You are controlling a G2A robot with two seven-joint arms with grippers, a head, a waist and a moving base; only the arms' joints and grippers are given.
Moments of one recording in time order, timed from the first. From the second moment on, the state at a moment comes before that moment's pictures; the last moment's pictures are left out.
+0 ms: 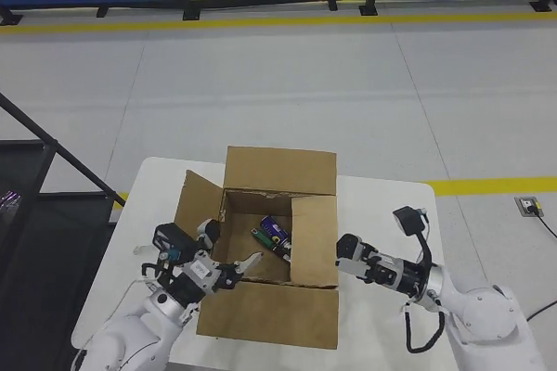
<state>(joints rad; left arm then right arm) 1.31 -1.16 -1.34 -2.00 0.95 -0.29 -0.28 -1.18 -1.23 1.54 -1.77 0.02 -0.45 1.00</state>
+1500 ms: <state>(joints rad) 0.62 -1.32 -0.87 -1.05 0.17 -0.31 -0.71 -1.16 -1.18 1.62 -1.68 0.09 -0.41 0.98</state>
